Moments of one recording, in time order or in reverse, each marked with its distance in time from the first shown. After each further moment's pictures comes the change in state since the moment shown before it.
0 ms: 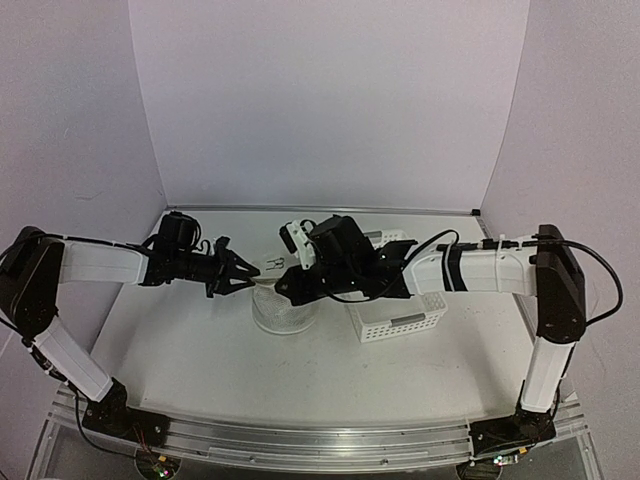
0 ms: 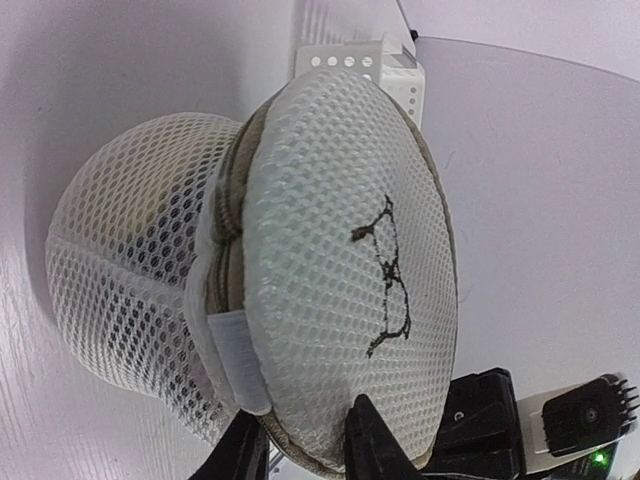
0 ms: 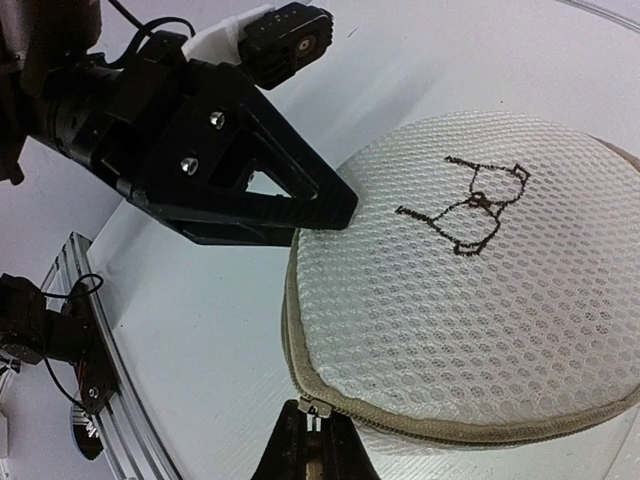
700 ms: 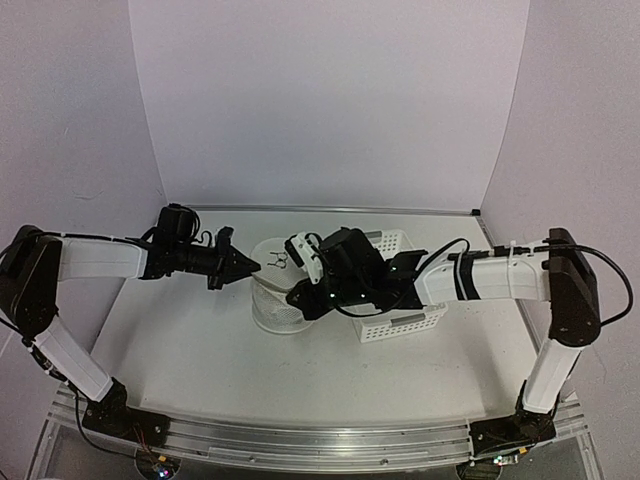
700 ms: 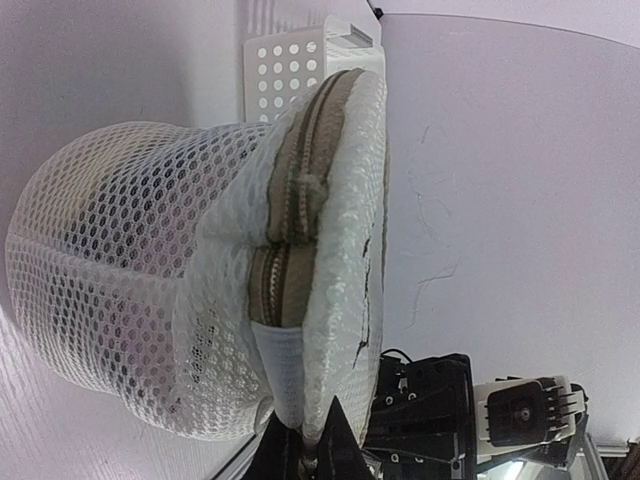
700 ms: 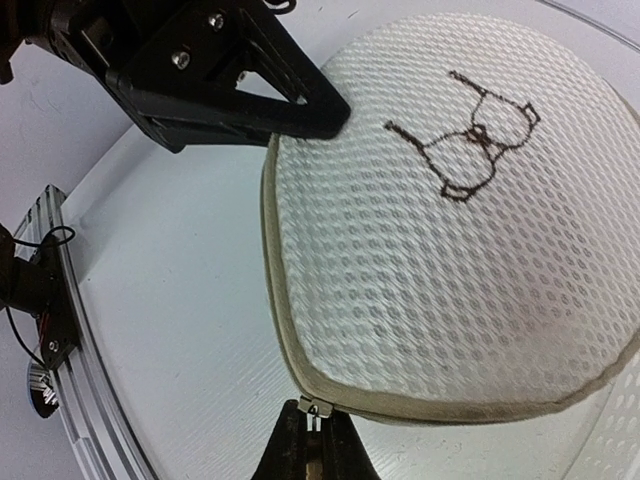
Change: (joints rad) left arm 0.013 0.002 0.040 0.008 0.066 0.047; right arm 0.019 -0.068 -0.114 0.013 0.035 -0.117
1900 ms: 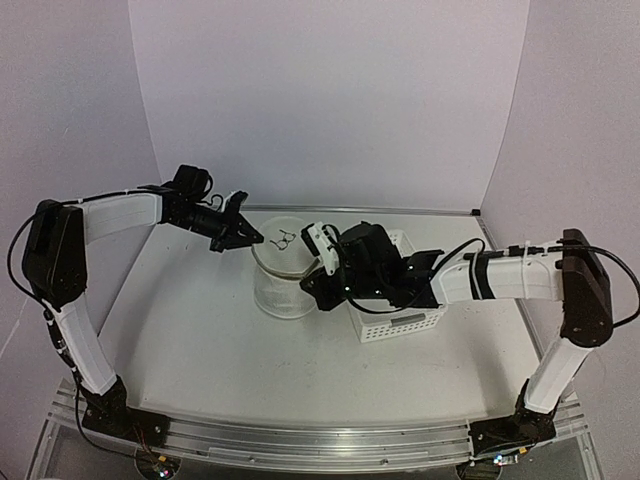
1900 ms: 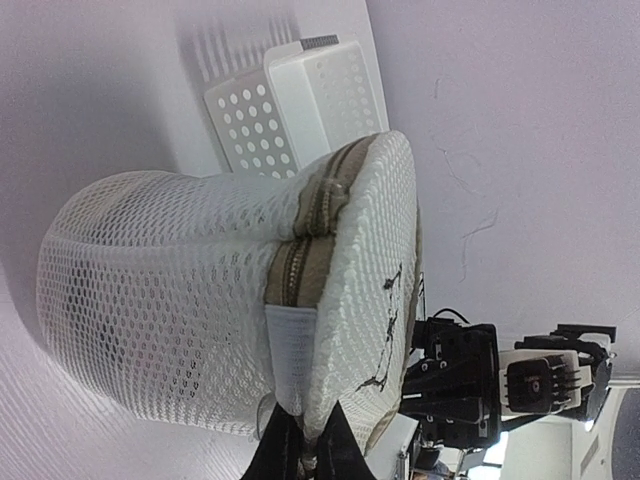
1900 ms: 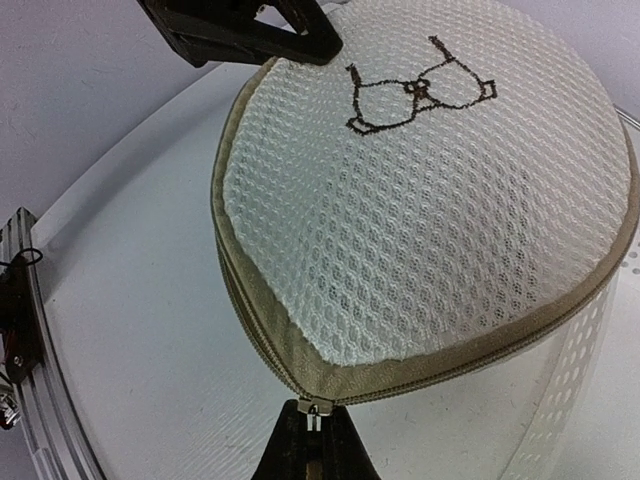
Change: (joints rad) left arm 0.062 0.232 0.527 -0.562 0.097 0.521; right arm -0.047 -0.093 -0.121 0.099 0.066 -0.093
